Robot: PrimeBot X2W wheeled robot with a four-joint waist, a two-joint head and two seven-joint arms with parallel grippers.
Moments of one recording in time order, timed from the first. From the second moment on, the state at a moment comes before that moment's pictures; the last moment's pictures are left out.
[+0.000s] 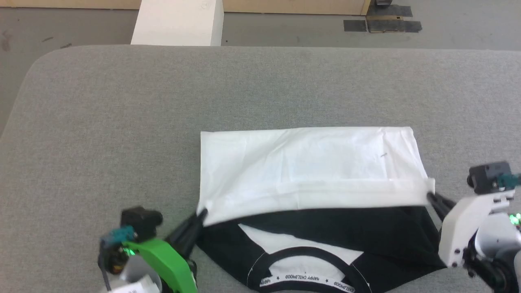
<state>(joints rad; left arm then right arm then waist) -0.11 0.48 -0.52 -0.02 -0.73 -0.03 0.04 -0.08 -0.27 -0.03 -0.08 0.34 0.13 0.66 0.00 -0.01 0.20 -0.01</state>
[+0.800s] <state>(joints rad) -0.02 0.45 -0.58 0.18 -0.74 -0.05 -0.02 0.14 -0.23 -0.11 -0.08 0.27 0.13 0.75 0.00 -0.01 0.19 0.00</state>
